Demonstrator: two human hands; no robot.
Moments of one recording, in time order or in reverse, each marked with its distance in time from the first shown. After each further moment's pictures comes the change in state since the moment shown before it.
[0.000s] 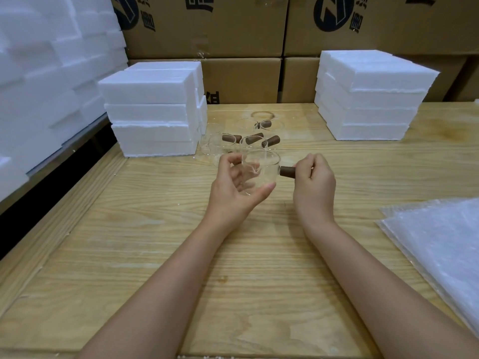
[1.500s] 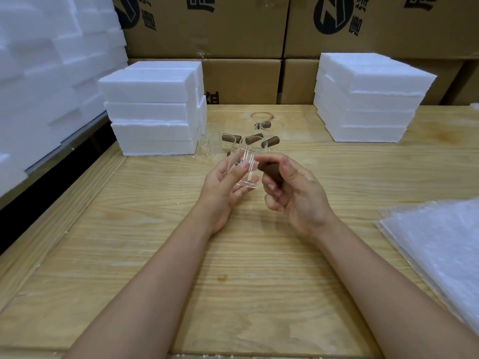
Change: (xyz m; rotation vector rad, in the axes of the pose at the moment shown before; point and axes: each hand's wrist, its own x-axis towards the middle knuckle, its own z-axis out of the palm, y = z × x) left_hand 0.010 0.005 -0.017 -0.520 -0.125 -0.303; right_hand -0.011 -0.018 -0.006 0.808 -0.805 0.197
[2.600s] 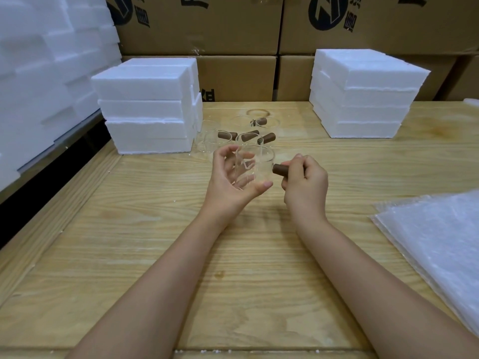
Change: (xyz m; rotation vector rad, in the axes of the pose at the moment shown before) left_hand -0.004 -0.014 0.010 0.349 0.023 0.273; right_hand 0.005 0.013 -0.003 -0.638 0.799 -0.147
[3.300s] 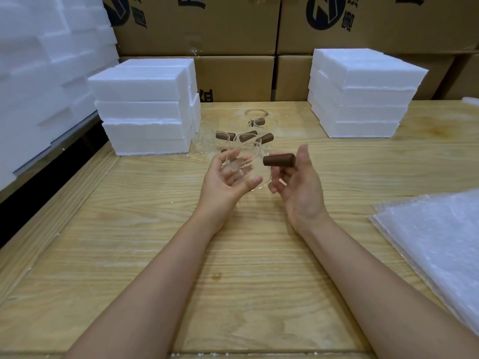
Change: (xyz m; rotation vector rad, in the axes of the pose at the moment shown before) left_hand 0.003 0.002 -0.002 -0.058 0.034 -0.096; right_hand 0.005 0.002 -0.006 0.574 -0.345 0.179
